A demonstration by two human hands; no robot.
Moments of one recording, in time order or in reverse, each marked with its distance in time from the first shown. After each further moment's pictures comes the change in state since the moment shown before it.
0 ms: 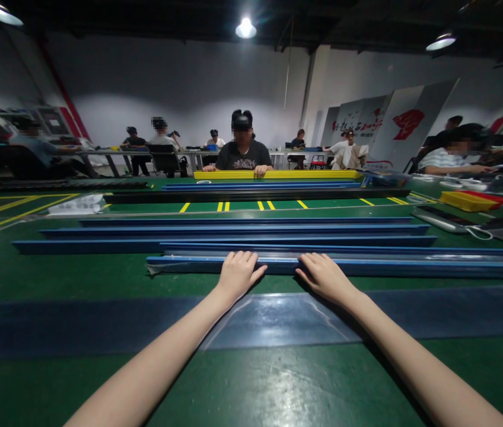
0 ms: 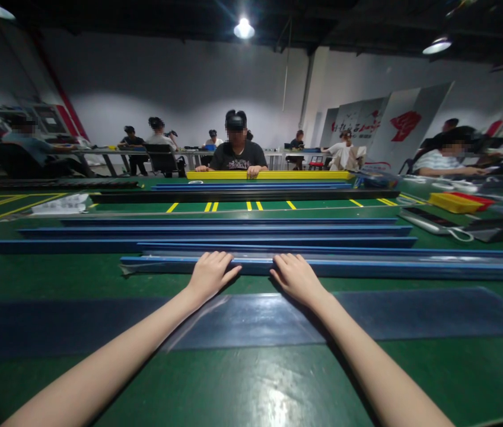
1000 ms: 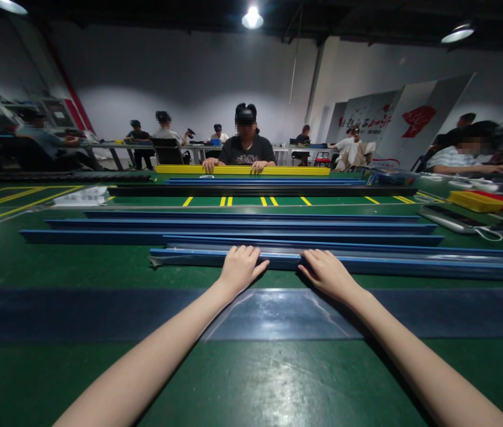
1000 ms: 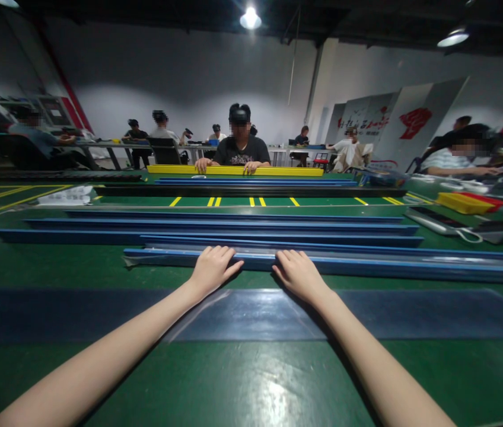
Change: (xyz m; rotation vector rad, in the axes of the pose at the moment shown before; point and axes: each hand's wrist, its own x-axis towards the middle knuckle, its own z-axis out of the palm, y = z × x) left_hand 0.001 0.000 0.003 0.002 0.009 0.000; right_hand 0.000 -0.002 -0.003 -0.024 0.004 -0.001
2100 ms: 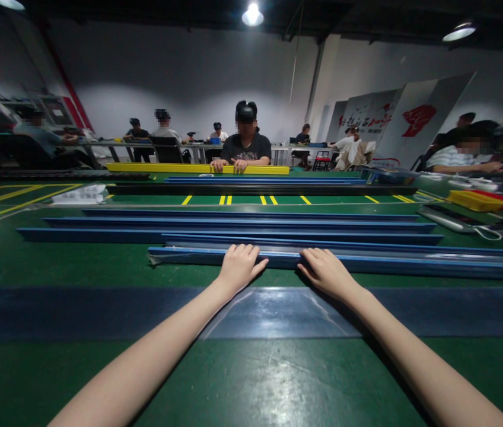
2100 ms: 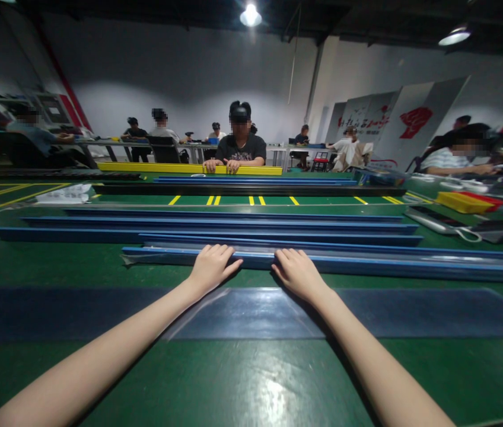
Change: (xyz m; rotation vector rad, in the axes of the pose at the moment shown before) left_hand 0.000 0.000 0.000 -0.024 -0.024 -0.005; right_hand 0.000 0.000 -0.001 0.017 -0.024 0.002
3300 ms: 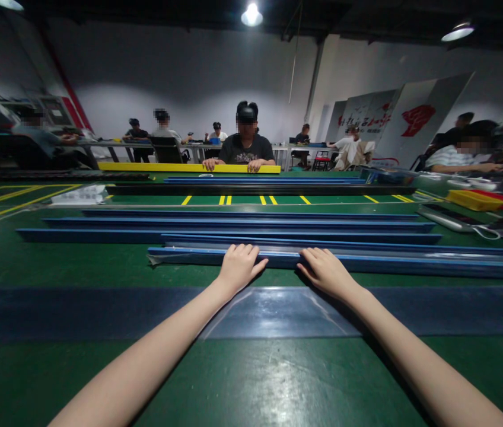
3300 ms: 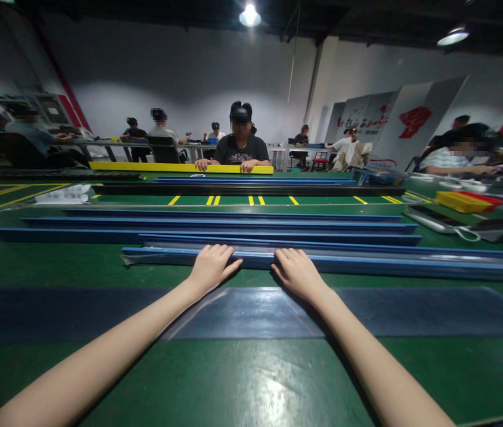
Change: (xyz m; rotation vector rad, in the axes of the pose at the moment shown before) left_hand 0.000 0.001 -0.002 0.018 -0.004 -0.002; right_hand 0.000 0.000 0.000 -0.001 -0.007 0.001
